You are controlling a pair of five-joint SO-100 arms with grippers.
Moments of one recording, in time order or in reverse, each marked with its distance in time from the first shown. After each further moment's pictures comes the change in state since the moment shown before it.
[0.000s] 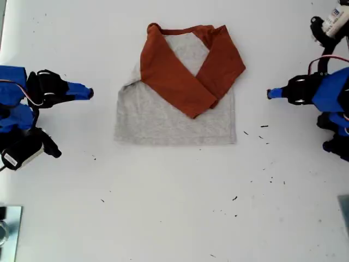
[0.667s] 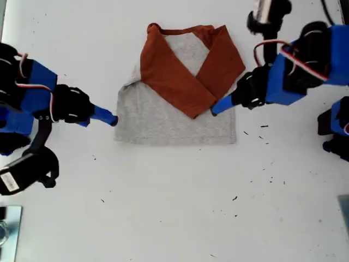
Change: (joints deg) arm 0 21.4 -70.7 -65.7 23.2 -7.4; arm 1 -22.6 -81.0 -74.3 16.7 19.2
